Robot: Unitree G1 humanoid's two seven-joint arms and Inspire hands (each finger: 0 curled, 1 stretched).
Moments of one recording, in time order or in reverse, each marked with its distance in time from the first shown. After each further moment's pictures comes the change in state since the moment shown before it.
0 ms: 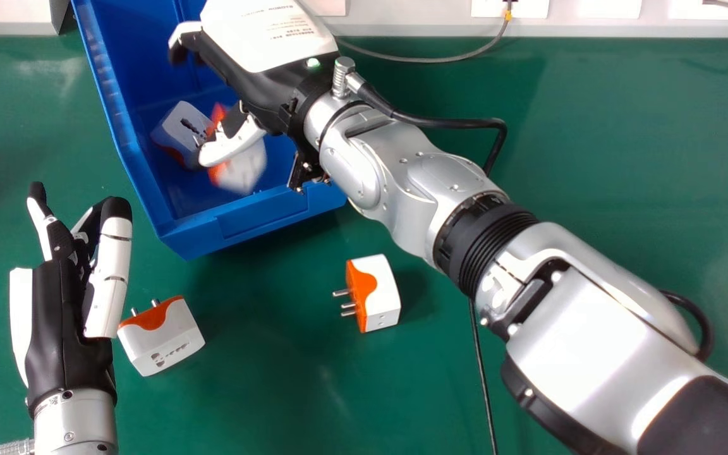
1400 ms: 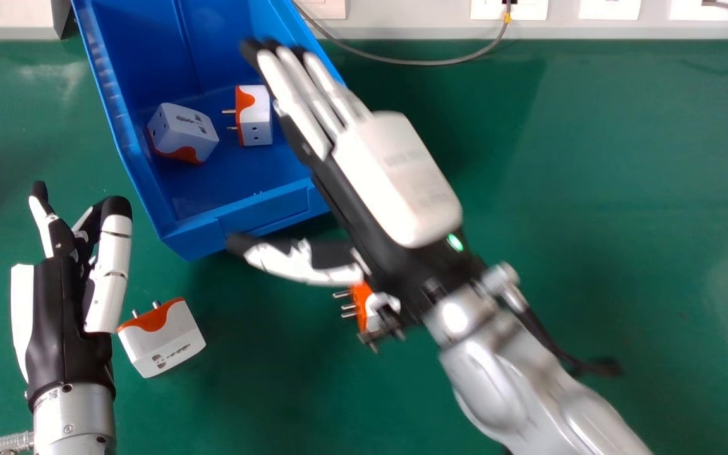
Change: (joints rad) left arm -0.039 0.005 0.020 0.024 0.010 0.019 -0.007; right arm 1.124 -0.427 -0.076 -1.381 -0.068 -0.083 -0.042
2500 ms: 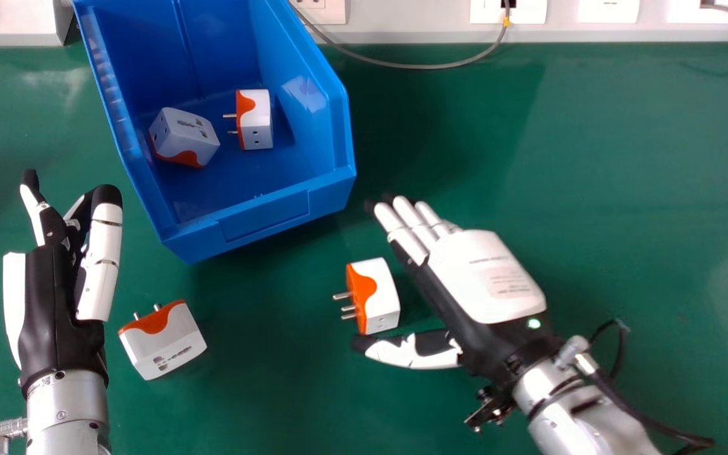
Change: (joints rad) left arm -0.043 0.026 0.020 0.062 -0.012 -0.026 -0.005; right arm 0.069 -0.023 -0.074 0.284 -0.094 0.084 0.125
